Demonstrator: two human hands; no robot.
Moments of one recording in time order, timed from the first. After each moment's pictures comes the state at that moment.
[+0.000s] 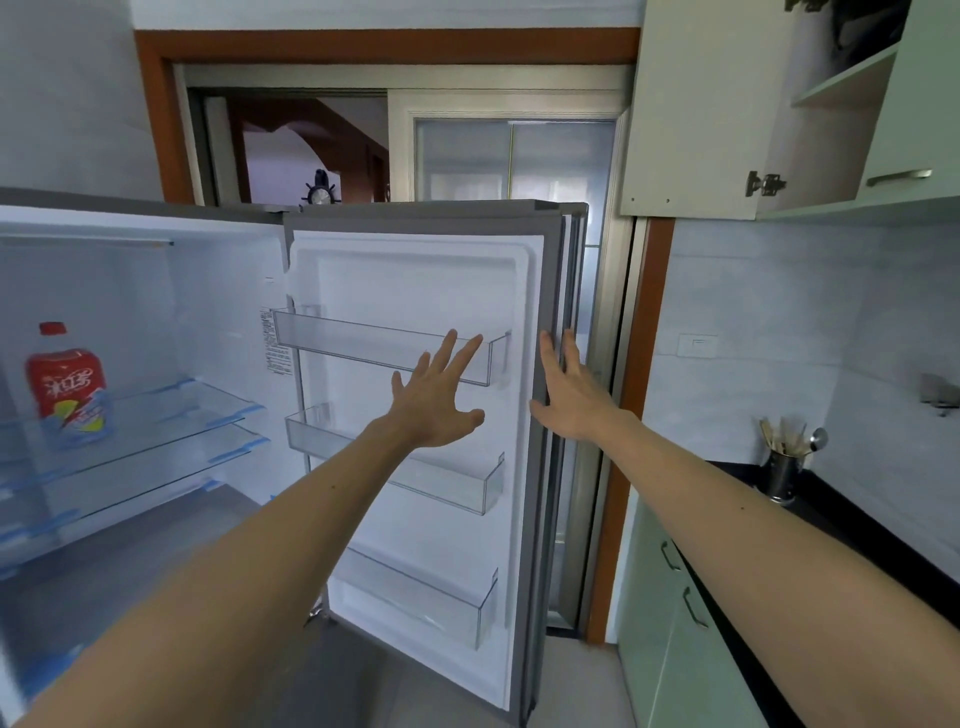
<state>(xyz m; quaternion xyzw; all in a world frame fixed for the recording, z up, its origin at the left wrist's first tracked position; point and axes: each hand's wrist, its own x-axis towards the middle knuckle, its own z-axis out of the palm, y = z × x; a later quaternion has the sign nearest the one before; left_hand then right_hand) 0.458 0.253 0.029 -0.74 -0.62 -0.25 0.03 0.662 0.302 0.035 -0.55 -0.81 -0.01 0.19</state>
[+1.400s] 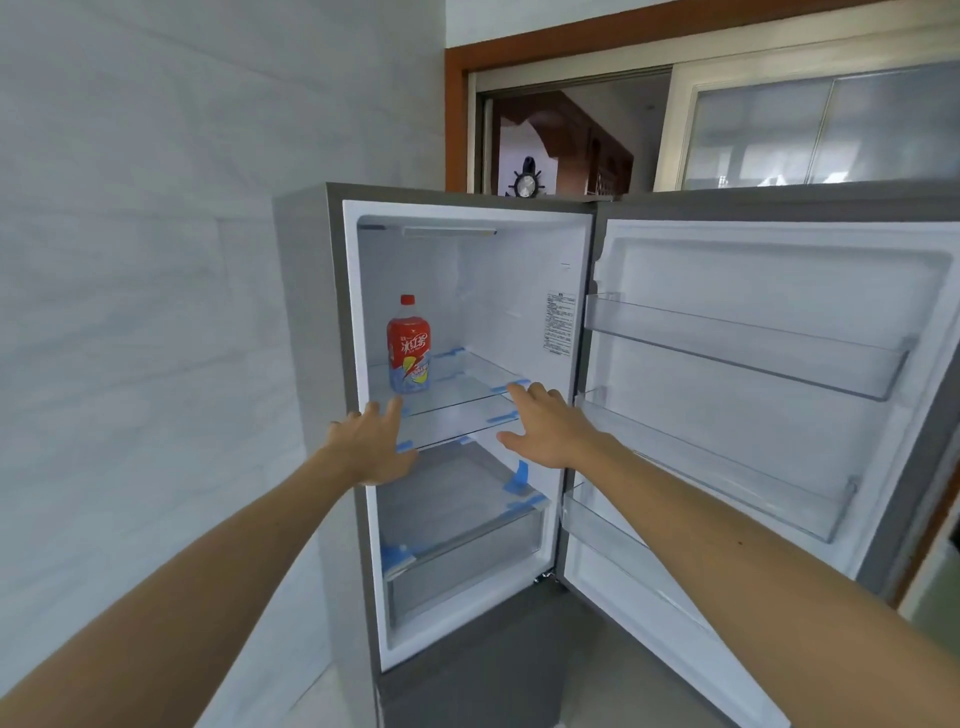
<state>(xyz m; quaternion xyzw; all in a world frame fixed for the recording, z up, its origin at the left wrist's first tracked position) 0.057 0.038 -0.026 -0.53 -0.85 -0.04 0.05 0.265 0.171 -0.005 -0.34 -0.93 0.01 0.11</state>
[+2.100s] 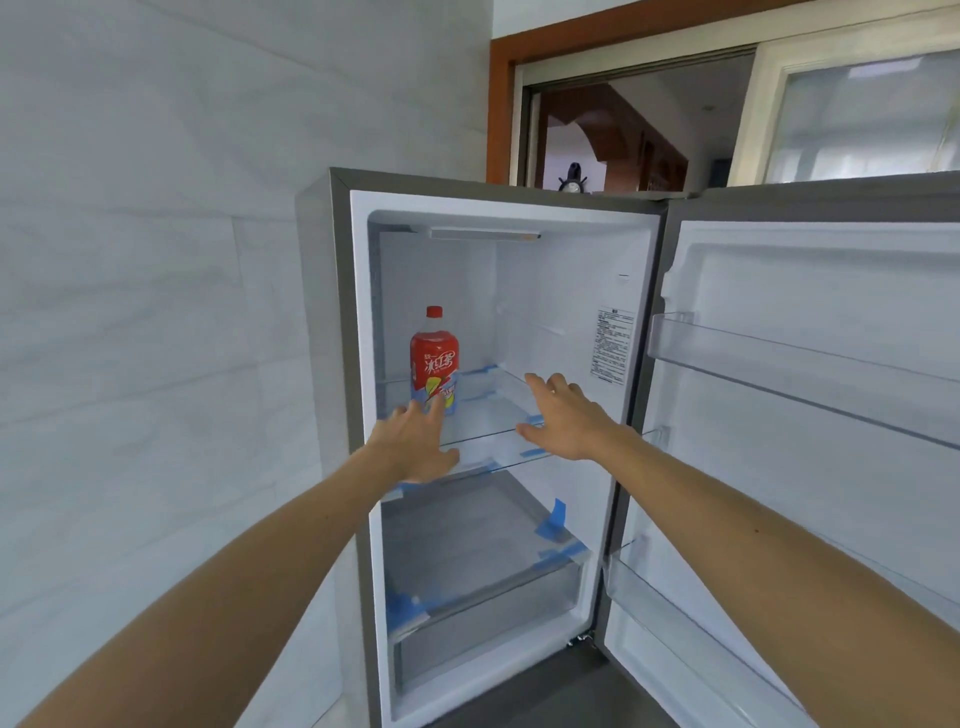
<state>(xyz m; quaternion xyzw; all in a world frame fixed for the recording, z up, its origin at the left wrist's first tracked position) 0.001 0.152 -0.034 -0.53 -0.84 -0.08 0.04 0.175 0.296 -0.004 -0.31 -0.94 0.02 0.11</state>
